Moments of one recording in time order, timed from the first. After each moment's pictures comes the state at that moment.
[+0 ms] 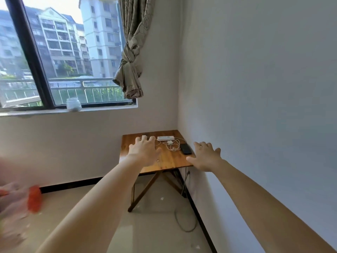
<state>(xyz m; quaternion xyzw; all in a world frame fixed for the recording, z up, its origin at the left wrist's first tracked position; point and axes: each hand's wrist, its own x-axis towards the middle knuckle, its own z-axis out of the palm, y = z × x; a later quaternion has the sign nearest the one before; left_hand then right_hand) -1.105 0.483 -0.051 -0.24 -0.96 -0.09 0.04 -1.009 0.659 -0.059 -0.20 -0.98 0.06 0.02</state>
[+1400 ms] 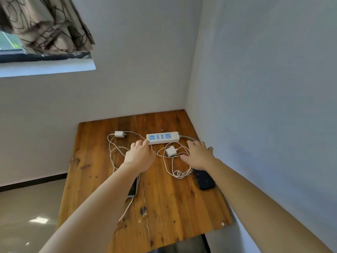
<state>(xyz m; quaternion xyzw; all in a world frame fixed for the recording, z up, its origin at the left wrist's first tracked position) -1.804 0.807 -0.277 -0.19 -0.96 -0.15 -0.15 -1.728 0.988 -0.275 -0.21 -0.96 0.13 -0.15</state>
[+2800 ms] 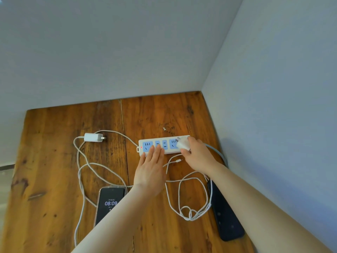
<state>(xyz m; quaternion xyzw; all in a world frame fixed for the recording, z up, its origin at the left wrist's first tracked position) -1.939 0.896 -0.466 -0.30 -0.92 0.01 -0.24 -1.920 1.063 -0.444 -0.25 -0.90 0.33 -0.16</state>
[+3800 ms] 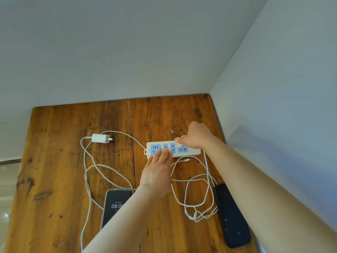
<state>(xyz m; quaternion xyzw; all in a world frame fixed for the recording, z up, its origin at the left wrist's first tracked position) -1.954 0.893 -0.462 -0.29 -0.91 -0.07 -0.28 -1.999 1.057 -0.416 -0.23 -0.92 0.20 -0.25</state>
